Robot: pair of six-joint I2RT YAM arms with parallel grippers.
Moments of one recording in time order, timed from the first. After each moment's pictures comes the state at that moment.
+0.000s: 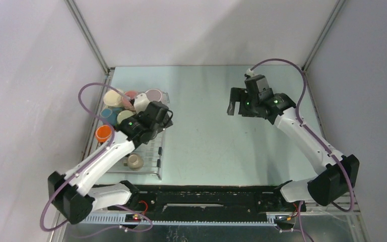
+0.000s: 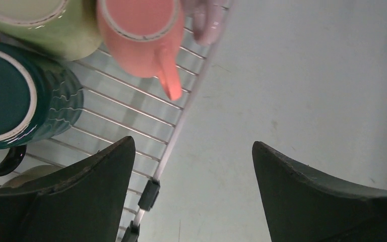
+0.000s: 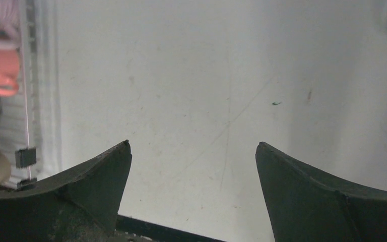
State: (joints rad) left arm -0.63 1.11 1.04 -0.79 -0.56 -0.91; right arm 0.45 1.39 1.36 -0.79 0.09 0.47
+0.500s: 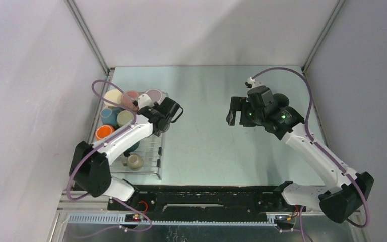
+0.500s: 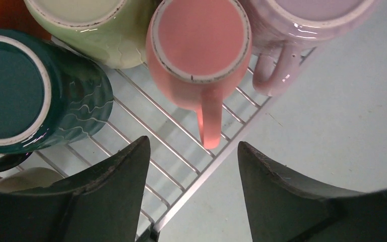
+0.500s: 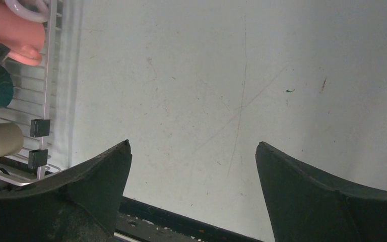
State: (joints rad) left arm -0.59 1.42 1.10 -0.89 -0.80 -1.20; right arm 0.57 1.21 1.22 -0.77 0.10 0.48
